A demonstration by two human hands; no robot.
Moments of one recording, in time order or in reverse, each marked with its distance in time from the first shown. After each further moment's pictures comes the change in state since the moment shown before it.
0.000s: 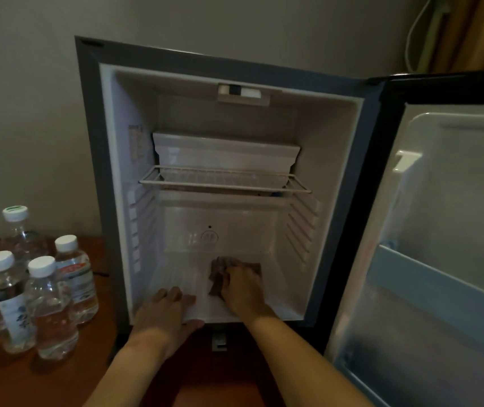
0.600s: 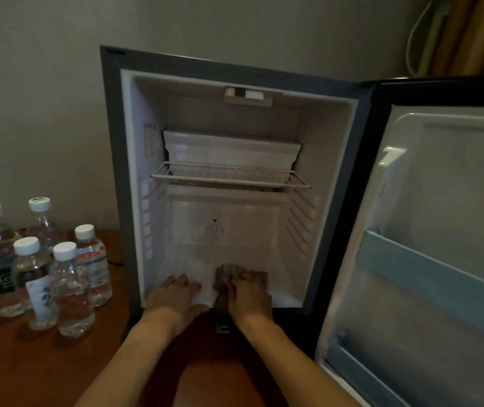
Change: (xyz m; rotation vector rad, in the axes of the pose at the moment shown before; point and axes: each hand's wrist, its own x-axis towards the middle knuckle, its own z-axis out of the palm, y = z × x) left_hand -0.006 0.007 -0.011 0.017 -0.072 -0.023; right_hand -0.050 0.009 0.002 -0.034 -0.033 -0.042
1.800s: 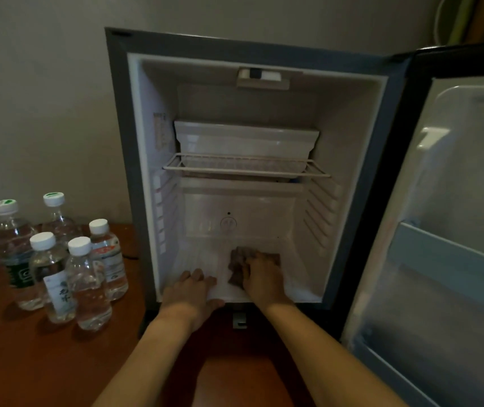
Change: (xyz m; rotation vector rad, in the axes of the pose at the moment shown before) left_hand 0.002 0.000 0.002 -0.022 -0.003 0.000; right_hand 0.025 -0.010 -0.017 0.094 0.016 -0.004
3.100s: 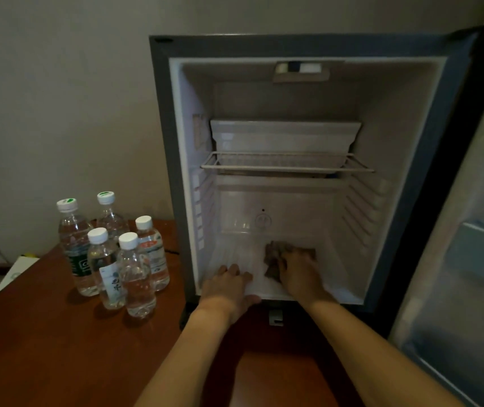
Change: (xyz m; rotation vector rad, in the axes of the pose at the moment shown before) left_hand 0.002 0.001 -0.004 0.042 -0.018 -0.011; right_hand 0.017 0.009 0.011 0.015 0.022 -0.011
